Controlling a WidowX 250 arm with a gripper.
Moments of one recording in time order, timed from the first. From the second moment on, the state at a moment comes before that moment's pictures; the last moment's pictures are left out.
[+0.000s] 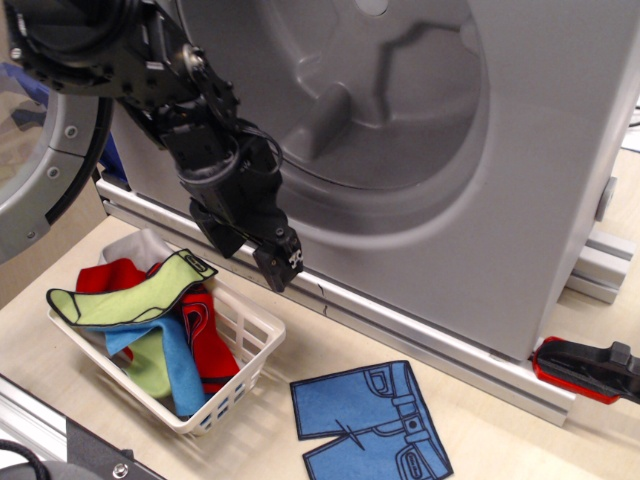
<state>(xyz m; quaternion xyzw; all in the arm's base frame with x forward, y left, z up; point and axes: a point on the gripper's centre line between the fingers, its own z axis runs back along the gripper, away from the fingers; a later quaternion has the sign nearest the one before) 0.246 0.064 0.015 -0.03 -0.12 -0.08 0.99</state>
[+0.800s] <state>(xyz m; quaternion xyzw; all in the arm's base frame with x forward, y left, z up) 0.186 0.110 0.023 -0.01 -0.07 -0.01 1.00</state>
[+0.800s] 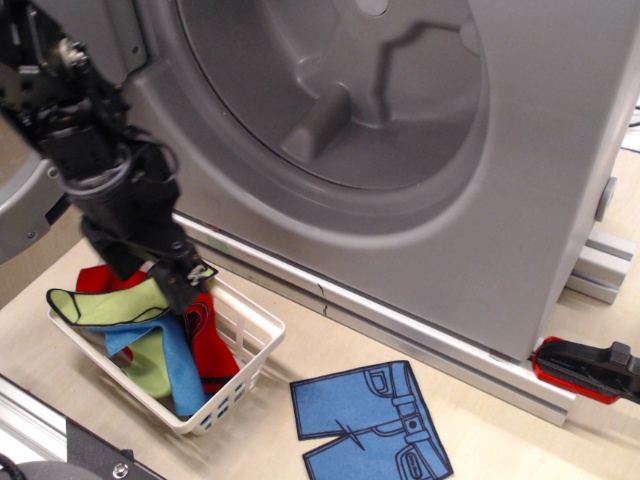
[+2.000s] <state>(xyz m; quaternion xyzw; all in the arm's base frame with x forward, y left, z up) 0.197 0.116 -0.064 0.00 -0.04 0.07 1.00</state>
